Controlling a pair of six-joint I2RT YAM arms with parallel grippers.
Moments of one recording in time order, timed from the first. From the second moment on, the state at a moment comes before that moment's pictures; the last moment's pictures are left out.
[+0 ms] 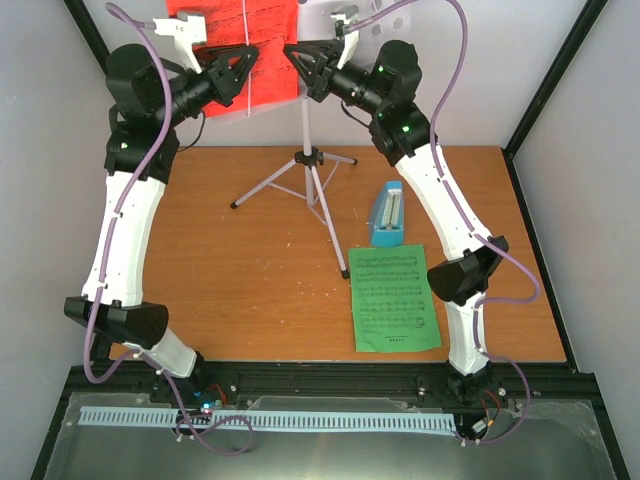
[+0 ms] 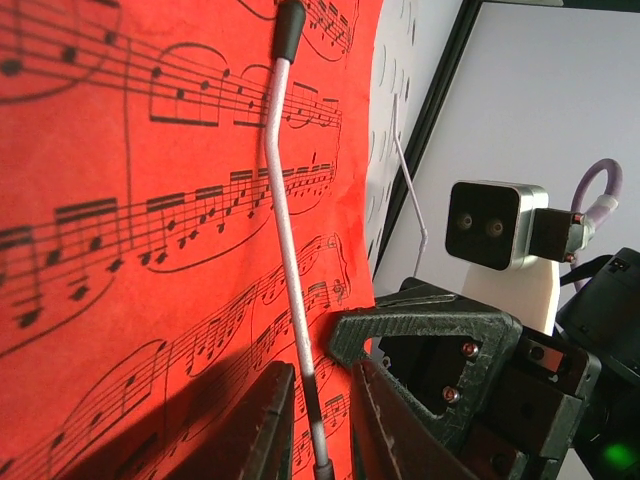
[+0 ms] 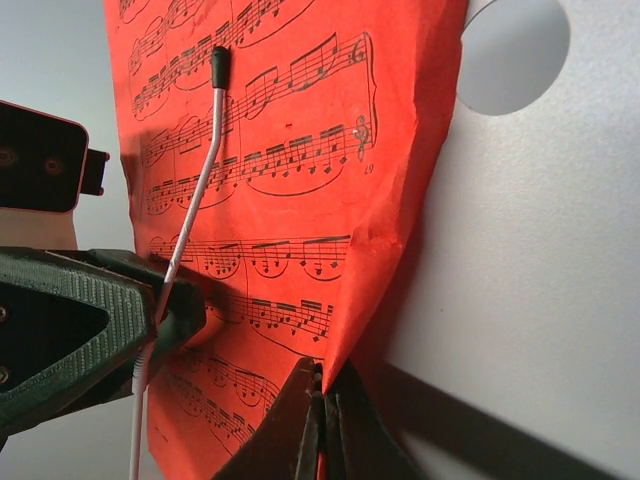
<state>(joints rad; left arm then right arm) -0.19 1.59 2.07 -0.30 0.63 -0.41 0.55 2.08 2.50 -0.10 -0.57 0.37</state>
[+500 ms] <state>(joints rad) -0.19 1.60 2.07 -0.30 0.65 -0.41 0.56 2.07 2.50 -0.11 -0.56 0.36</state>
